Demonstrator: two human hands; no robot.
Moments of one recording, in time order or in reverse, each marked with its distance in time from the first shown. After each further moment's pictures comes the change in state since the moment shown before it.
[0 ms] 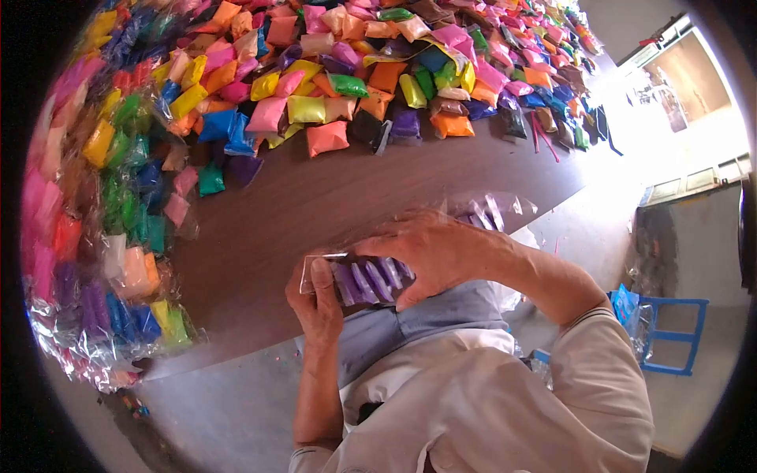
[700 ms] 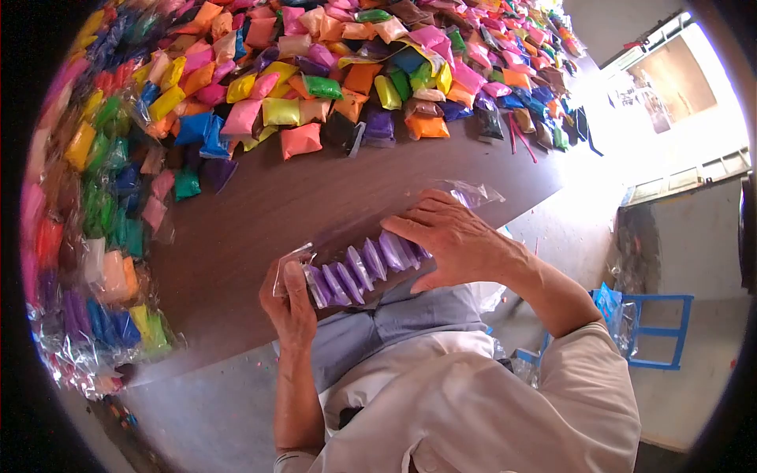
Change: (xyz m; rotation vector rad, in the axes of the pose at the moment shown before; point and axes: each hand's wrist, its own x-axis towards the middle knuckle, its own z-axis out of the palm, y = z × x) left_hand 0.004 0.012 0.008 0.057 0.041 0.056; right_hand -0.055 0.011 -0.014 -0.210 0.117 0.138
